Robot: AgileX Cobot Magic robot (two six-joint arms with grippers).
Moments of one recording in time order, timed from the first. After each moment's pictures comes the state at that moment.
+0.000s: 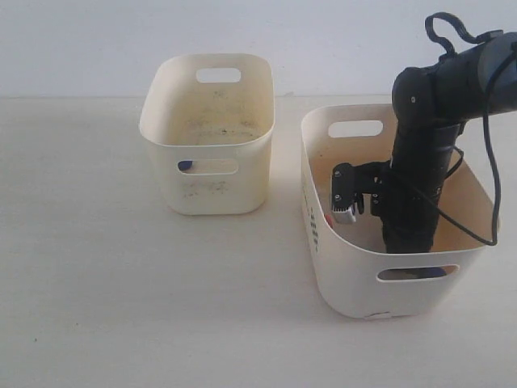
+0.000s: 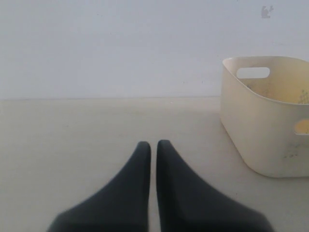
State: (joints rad) left arm 0.00 0.00 0.00 -0.02 0.18 0.02; right arm 0.23 2.02 -1.22 0.02 0.98 -1.09
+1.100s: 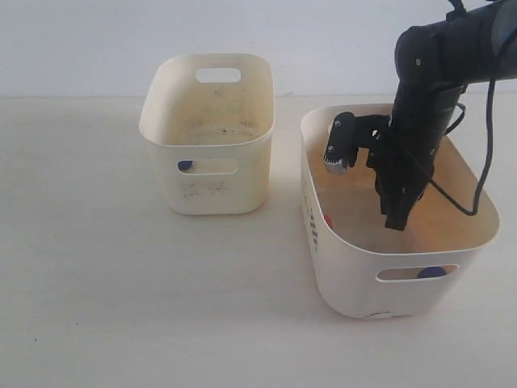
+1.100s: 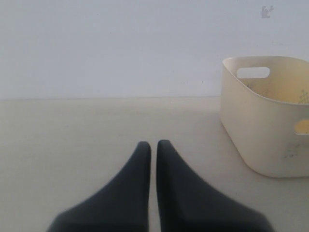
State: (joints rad) left arm 0.00 0.00 0.00 -0.02 0.18 0.02; right arm 0.24 1.97 -1.32 -0.04 0.91 -0.90
